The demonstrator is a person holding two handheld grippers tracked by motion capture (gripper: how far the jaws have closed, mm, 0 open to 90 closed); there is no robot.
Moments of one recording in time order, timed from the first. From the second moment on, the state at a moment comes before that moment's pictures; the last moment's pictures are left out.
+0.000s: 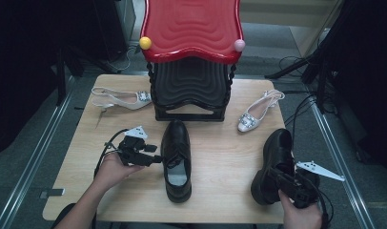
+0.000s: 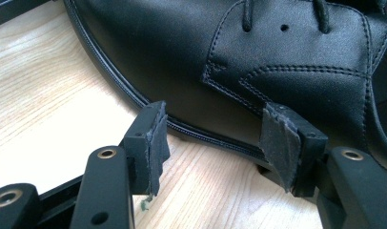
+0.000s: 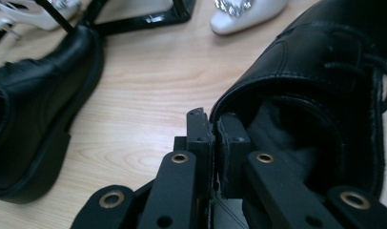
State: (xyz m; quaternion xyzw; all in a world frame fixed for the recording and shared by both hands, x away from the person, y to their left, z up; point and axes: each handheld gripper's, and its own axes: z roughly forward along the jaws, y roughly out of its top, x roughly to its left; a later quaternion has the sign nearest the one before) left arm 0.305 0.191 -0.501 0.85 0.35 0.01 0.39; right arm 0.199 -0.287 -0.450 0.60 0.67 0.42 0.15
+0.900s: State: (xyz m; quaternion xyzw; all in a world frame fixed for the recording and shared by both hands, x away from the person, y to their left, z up) left arm 0.304 0.194 -0.499 0.85 0.35 0.01 0.39; right arm 0.192 -0.239 -0.432 0.50 0.73 0.45 0.09
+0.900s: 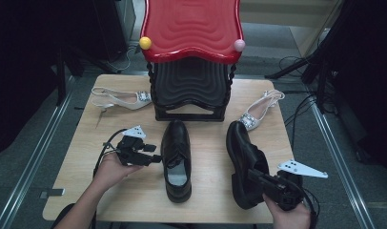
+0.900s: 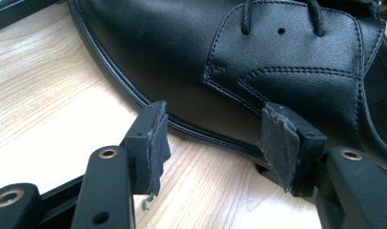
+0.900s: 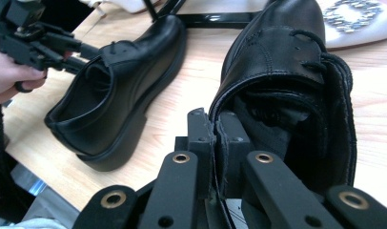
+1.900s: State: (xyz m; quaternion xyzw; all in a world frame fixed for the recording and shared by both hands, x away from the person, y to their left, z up) left arm 0.301 0.192 -0.503 0.85 0.35 0.00 0.39; right arm 0.228 -0.159 -0.461 0.46 0.79 0.40 0.03
